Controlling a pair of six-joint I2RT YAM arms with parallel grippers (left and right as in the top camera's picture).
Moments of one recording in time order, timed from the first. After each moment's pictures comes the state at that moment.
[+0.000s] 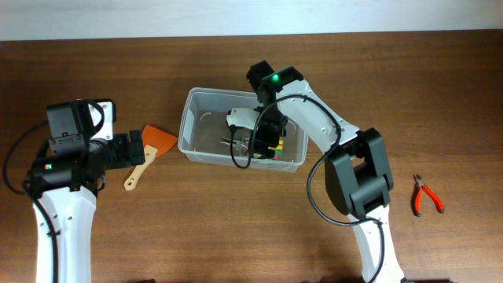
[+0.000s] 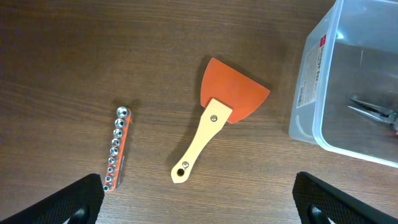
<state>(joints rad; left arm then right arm) 0.19 1.27 1.18 -0.90 0.01 0.09 0.47 2.34 1.98 -1.21 -0.33 -0.92</state>
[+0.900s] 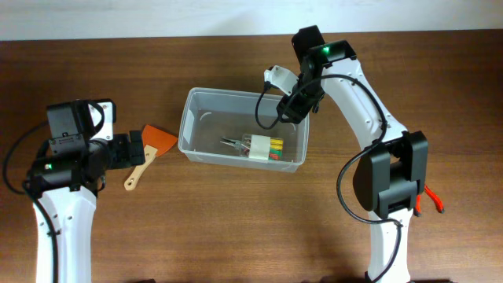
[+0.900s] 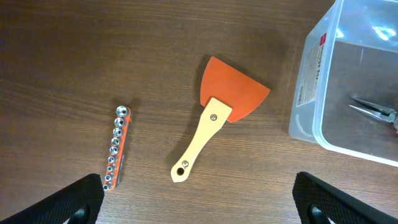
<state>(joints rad) 0.19 1.27 1.18 -0.90 0.01 0.09 0.28 2.24 2.06 -1.22 -0.27 -0.70</state>
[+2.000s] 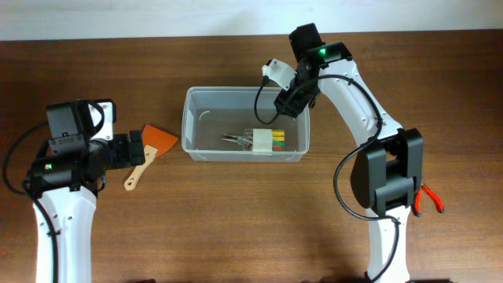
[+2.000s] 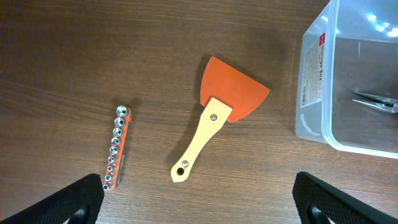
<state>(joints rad) 0.19 1.27 1.18 -0.90 0.01 0.09 0.28 2.27 2.06 -1.08 -0.21 -0.70</state>
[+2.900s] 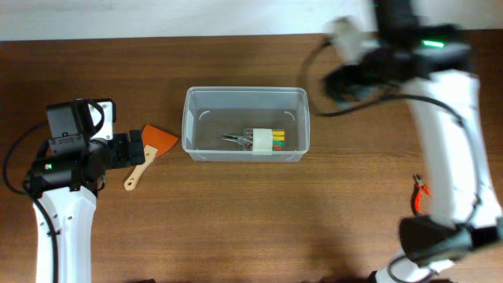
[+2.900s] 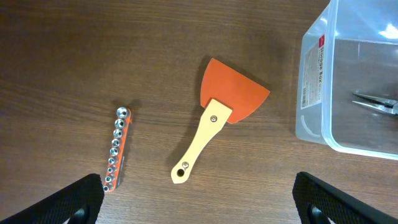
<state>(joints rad) 0.19 1.27 1.18 -0.90 0.01 0.09 0.10 1.83 2.23 -1.50 -0.12 -0.39</state>
